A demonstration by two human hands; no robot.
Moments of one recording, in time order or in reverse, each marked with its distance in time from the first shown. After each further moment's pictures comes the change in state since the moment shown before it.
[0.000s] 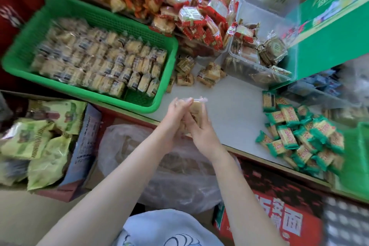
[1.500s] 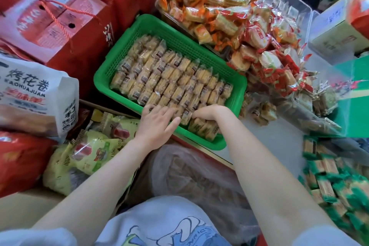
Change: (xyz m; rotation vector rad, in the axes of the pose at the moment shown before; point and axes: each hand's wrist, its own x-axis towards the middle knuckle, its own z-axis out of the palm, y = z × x) left_hand 0.000 0.115 -0.259 1.620 0.357 0.468; right_hand 0.174 -0.166 0.176 -1.028 -0.388 0.608
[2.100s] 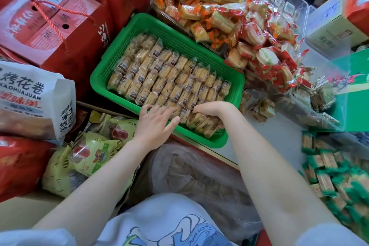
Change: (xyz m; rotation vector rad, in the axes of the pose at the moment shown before) left_hand 0.000 -0.003 0.004 0.000 0.014 0.028; right_hand -0.019 0.012 -0.010 0.116 0.047 -0.046
